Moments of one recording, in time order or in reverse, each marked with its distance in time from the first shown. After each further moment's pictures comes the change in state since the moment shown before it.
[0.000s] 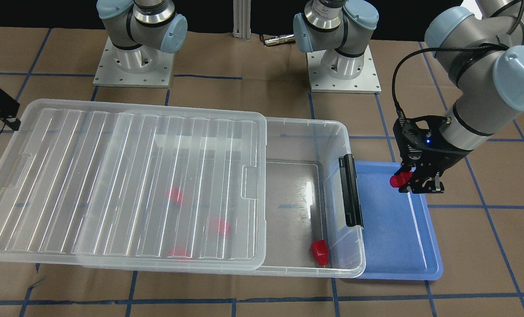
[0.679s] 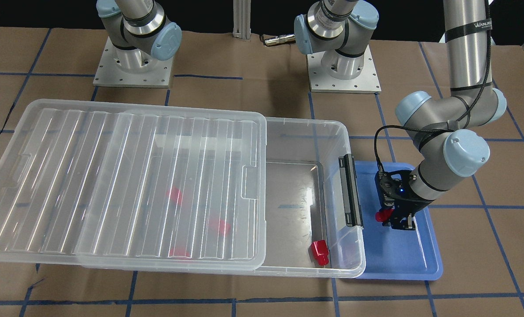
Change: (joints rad) left arm 0.035 -0.226 -0.176 0.413 0.001 0.047; right arm -0.172 0.160 0.014 -0.150 -0.008 -0.162
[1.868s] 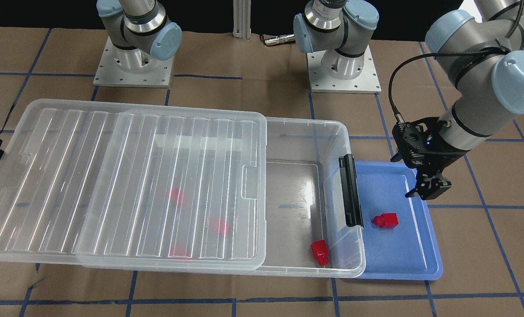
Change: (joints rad) left arm -0.055 0.273 0.219 -0.528 0.002 -0.252; right arm 0.004 -0.070 0.210 -0.156 0.011 0.067
